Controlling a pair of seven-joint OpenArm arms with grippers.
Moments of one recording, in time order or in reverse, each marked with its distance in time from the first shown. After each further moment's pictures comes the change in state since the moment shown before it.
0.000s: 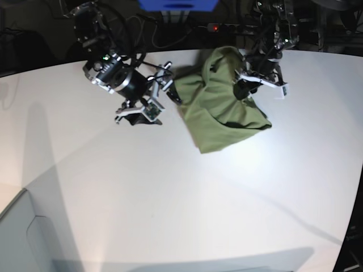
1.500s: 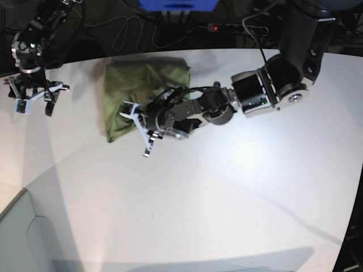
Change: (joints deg) left arm -63.7 -4.1 90.8 -25.7 42.0 -30.3 4.9; right arm -4.4 -12.0 57.0 1.2 -0.1 0.0 -0.3
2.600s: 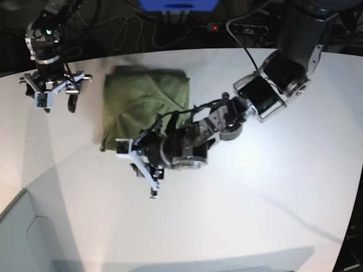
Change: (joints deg) left arm 0.9 -1.9 -25.2 17.5 -0.3 -2.1 6.0; right arm -7.9 -3.6 -10.1 10.4 -0.1 0.0 0.3
